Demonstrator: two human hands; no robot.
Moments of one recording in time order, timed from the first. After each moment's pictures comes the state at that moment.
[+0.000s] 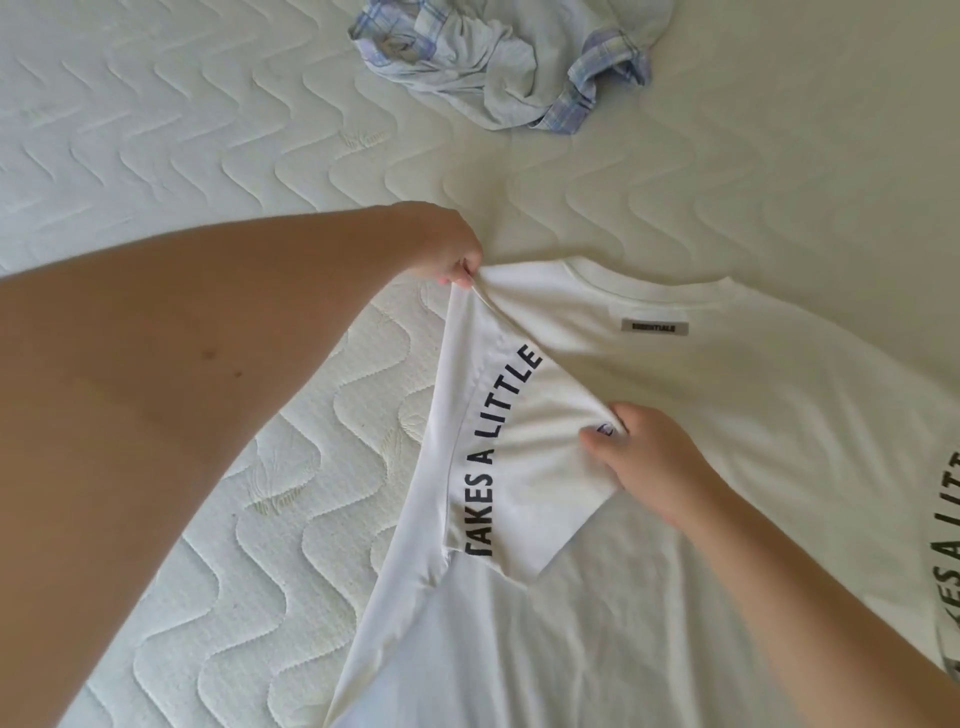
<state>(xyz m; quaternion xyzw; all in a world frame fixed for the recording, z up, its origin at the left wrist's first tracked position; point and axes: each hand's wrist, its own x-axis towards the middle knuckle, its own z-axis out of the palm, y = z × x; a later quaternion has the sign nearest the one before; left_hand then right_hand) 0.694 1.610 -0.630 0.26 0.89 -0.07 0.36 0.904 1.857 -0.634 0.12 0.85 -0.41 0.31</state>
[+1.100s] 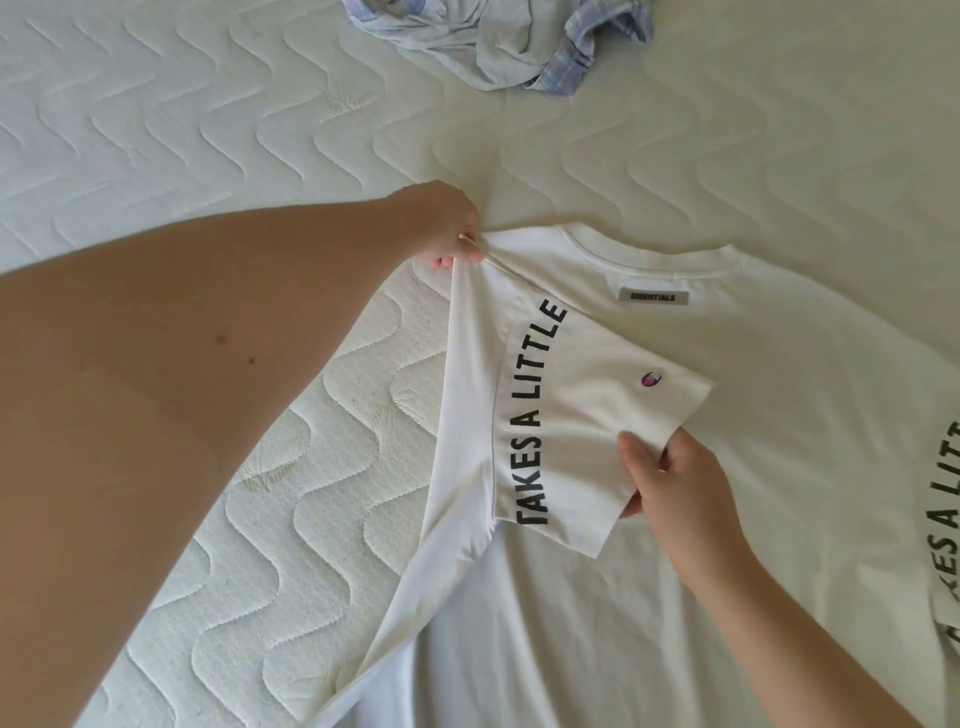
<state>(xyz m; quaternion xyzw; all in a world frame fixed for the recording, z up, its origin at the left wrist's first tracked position) 0.709 1.617 -0.647 0.13 0.93 0.07 0.34 0.971 1.875 -0.660 0.24 0.82 -0.50 0.17</state>
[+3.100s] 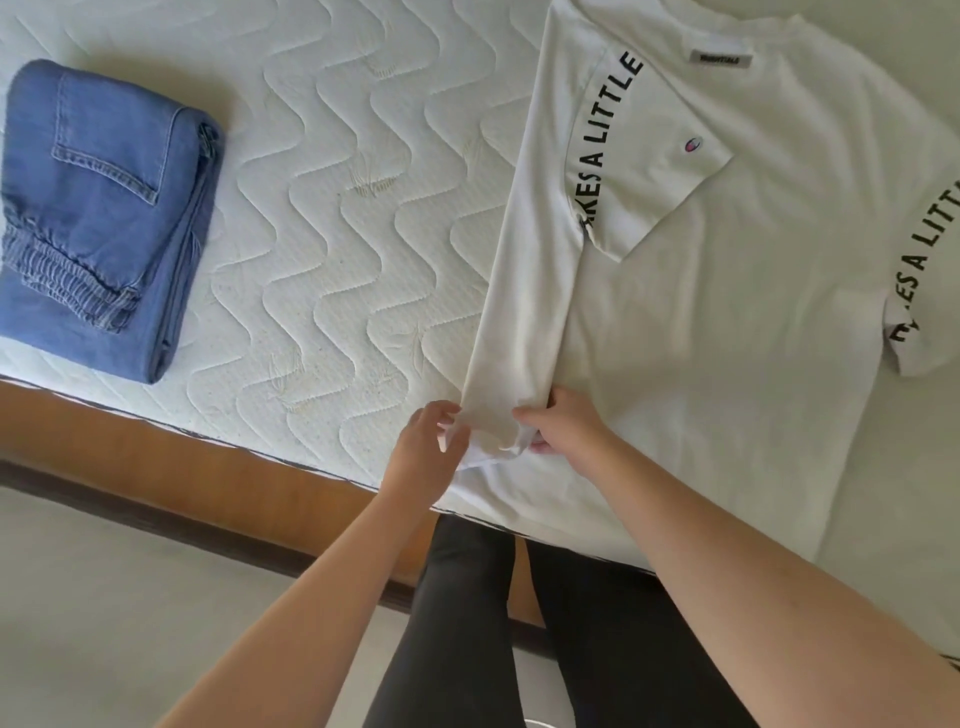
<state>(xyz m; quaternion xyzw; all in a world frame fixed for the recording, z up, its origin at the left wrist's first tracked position) 1.300 1.602 -0.636 -0.24 0.85 0.38 0.26 1.220 1.780 -0.665 0.29 0.67 -0.50 0.46</state>
